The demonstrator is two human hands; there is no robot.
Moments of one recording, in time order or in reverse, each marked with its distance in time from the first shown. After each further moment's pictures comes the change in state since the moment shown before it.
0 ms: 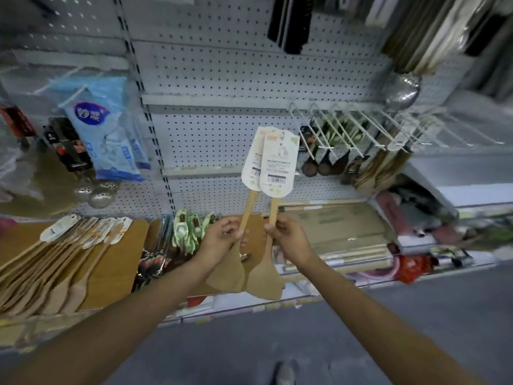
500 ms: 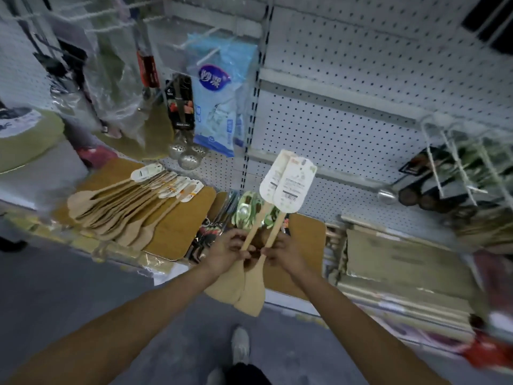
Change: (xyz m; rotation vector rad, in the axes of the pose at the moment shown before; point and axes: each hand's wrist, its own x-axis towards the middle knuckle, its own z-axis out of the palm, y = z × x) left_hand -0.021 -0.083 -0.137 0.045 0.229 -0.192; right_hand 0.063 0.045 0.167 -0.125 -0.393 0.330
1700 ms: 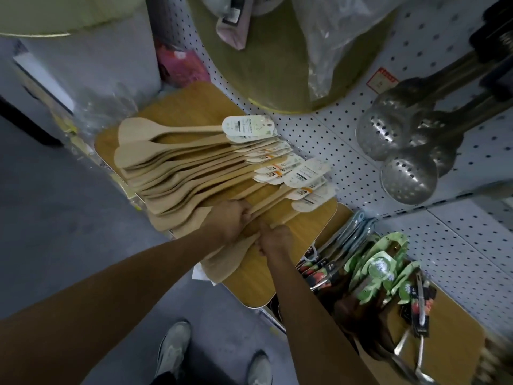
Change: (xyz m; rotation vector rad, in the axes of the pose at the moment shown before) left_hand 0.272 -0.271 -0.341 0.644 0.240 -0.040; right_hand 0.396 0.086 0.402 -0.292 0.064 0.250
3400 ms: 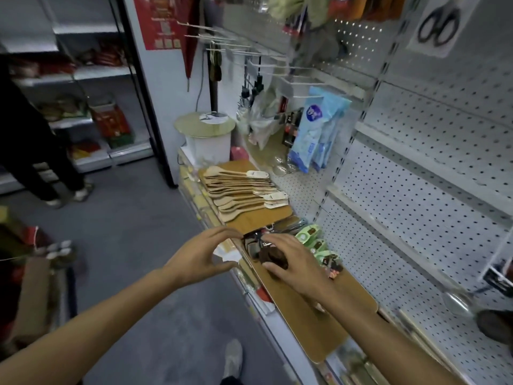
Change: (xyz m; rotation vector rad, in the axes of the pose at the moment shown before) left_hand -0.593 0.469 0.080 0.199 0.492 0.126; right_hand -0.446 0.174 -0.540 -0.684 -0.359 -1.578
